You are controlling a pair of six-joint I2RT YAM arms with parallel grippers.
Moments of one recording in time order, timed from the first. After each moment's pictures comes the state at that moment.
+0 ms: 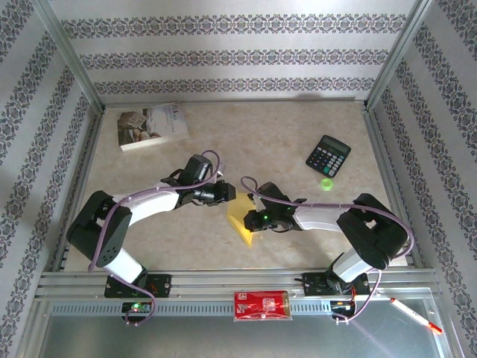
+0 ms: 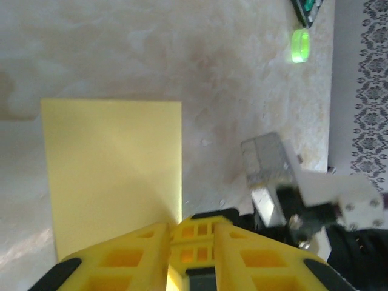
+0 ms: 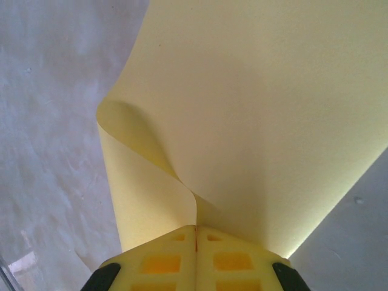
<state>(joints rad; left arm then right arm) -0.55 1.56 0.82 -0.08 0.54 -0.78 0.74 1.57 0.60 -0.02 -0.37 0.60</state>
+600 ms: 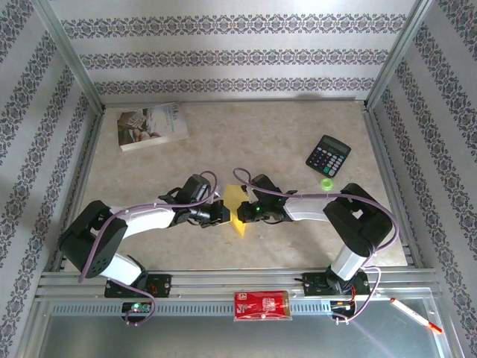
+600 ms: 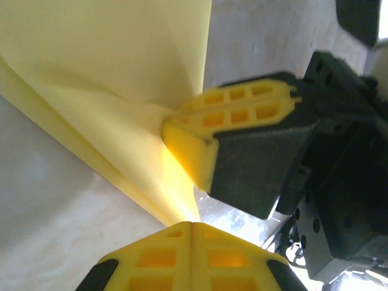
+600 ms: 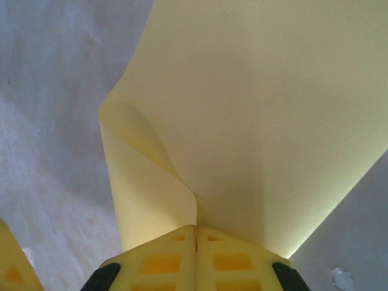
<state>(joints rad) -0.63 1.49 0.62 -0.01 0.57 -0.88 0.73 1.69 0.72 0.00 -0.36 0.61</state>
